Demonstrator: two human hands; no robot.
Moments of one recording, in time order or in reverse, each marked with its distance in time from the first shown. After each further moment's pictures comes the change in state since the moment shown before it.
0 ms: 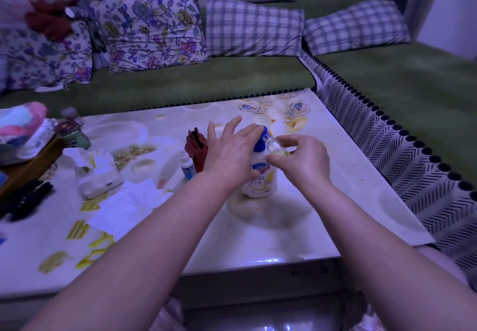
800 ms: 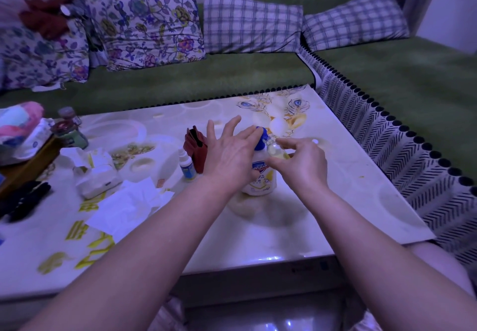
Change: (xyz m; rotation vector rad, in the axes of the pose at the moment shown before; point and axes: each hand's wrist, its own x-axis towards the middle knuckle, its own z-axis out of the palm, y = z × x) left_hand -0.002 0.001 0.010 0.082 0.050 0.023; right_hand -0.007 0.005 0.006 0.010 0.010 0.012
